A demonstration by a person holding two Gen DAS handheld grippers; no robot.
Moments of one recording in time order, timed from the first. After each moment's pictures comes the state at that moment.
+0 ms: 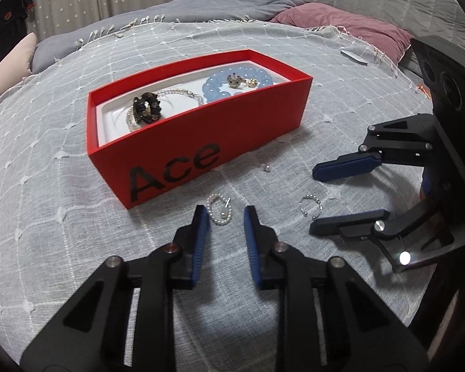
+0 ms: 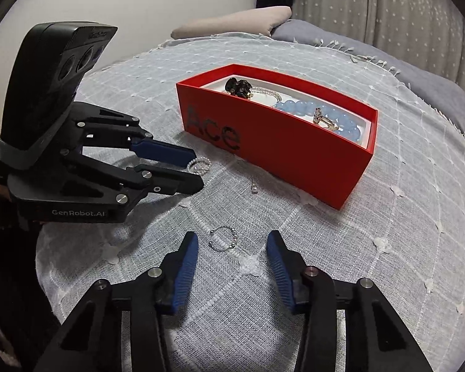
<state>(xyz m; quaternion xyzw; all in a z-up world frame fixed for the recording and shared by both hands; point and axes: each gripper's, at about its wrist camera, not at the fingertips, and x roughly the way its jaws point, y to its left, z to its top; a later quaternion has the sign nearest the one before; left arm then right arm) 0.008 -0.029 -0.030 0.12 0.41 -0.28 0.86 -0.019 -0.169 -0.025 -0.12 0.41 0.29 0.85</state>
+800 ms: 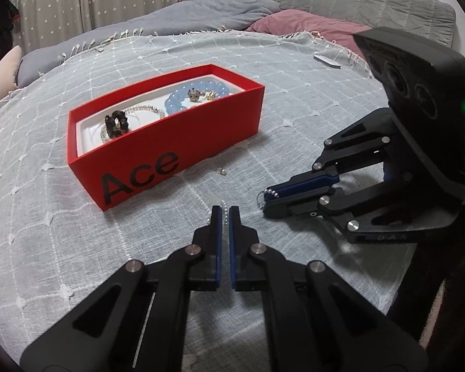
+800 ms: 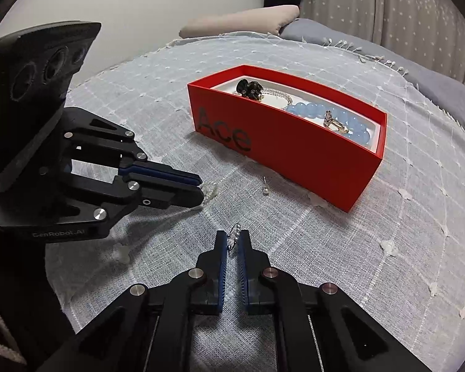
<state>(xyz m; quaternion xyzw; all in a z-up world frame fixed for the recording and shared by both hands) -0.018 -0.035 -0.015 0.11 0.38 -0.33 0.86 -0.022 -0.169 -0.022 -0.12 0.42 0.31 0.84</state>
